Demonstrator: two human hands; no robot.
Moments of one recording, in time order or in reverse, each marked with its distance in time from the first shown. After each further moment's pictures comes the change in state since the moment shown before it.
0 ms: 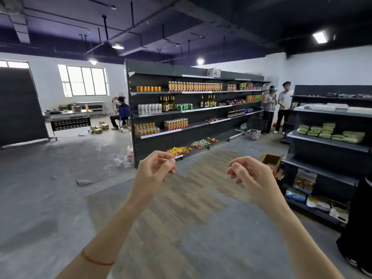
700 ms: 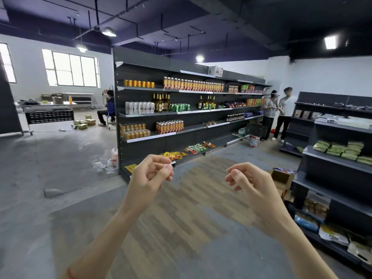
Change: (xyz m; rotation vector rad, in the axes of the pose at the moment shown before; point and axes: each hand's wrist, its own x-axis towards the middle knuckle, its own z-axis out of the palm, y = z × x) left_hand 0.322 -0.199 0.042 -0.084 0.007 0.023; right_hand 0.308 0.190 0.108 0.019 -0.009 0.058
